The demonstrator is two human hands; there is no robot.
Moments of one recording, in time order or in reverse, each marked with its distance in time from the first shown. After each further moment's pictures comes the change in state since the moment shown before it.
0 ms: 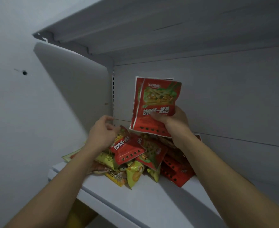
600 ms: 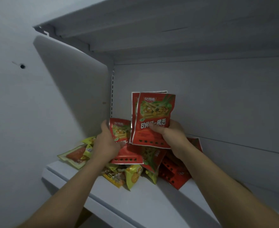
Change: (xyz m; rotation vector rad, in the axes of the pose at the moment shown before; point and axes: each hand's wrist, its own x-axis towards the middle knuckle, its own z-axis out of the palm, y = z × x) left_hand -0.006 -0.024 0.031 0.114 0.014 -0.066; right_hand -0.012 0.015 0.002 -0.135 -0.128 0.090
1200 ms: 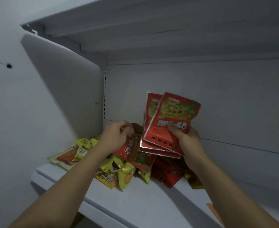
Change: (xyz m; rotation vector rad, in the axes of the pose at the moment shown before) left_hand 0.011 0.037 0.006 0.034 -0.161 0.417; right_hand -0.035 0.008 -0.045 0.114 0.247 -0.038
